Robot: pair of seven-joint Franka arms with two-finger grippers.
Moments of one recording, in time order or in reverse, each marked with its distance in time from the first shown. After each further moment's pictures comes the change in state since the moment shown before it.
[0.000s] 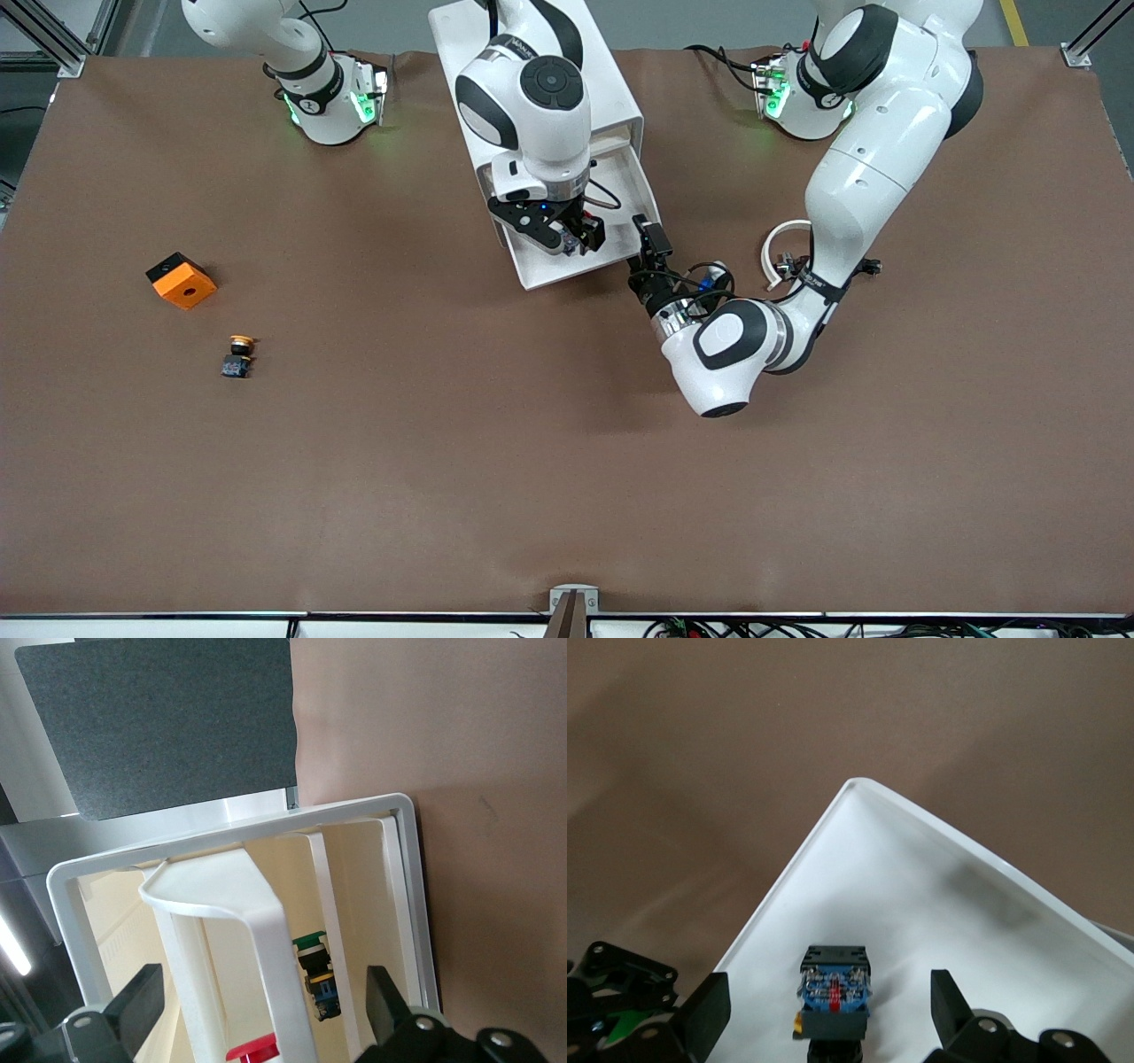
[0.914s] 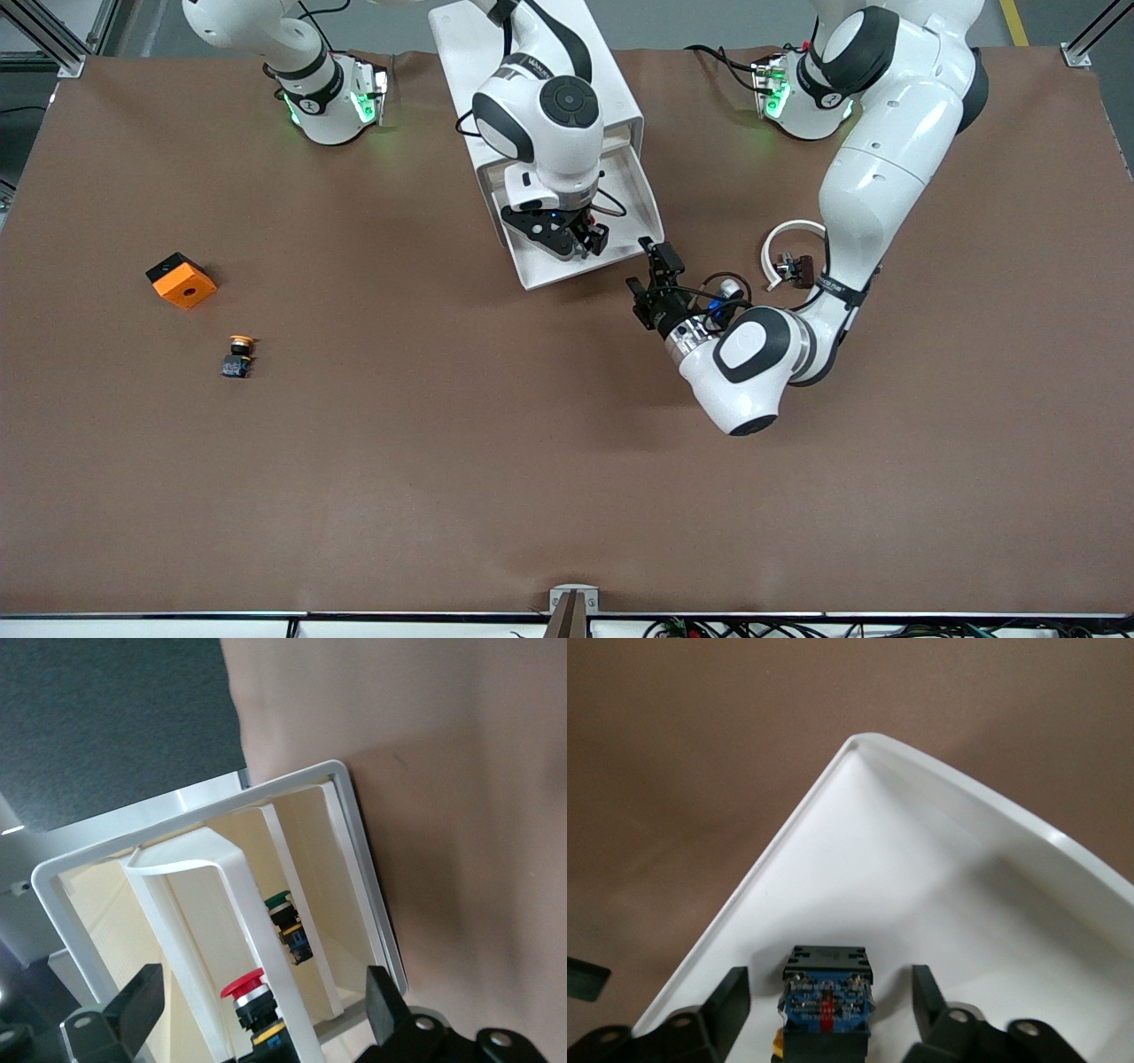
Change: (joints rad) left arm 0.004 -0.012 0.044 0.091 0.000 0.040 0.151; right arm 0.022 0.051 0.004 0.000 -0.001 0.026 0.000
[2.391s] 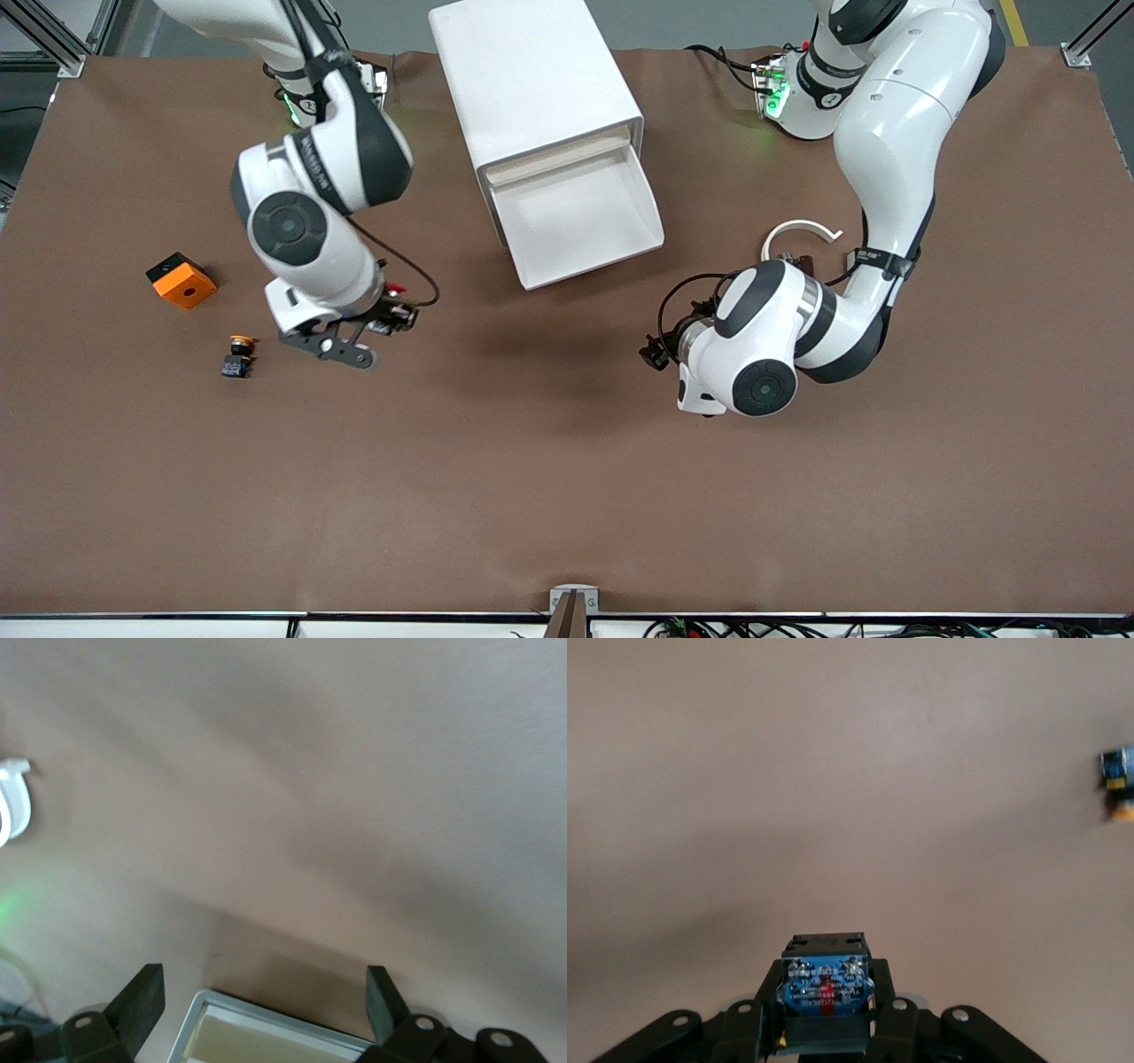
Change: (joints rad) left arm -0.025 -0.164 -0.043 0.021 0.565 0.286 0.900; right arm -0.511 -0.117 -0.040 -0.027 -0.013 -0.169 -0.858
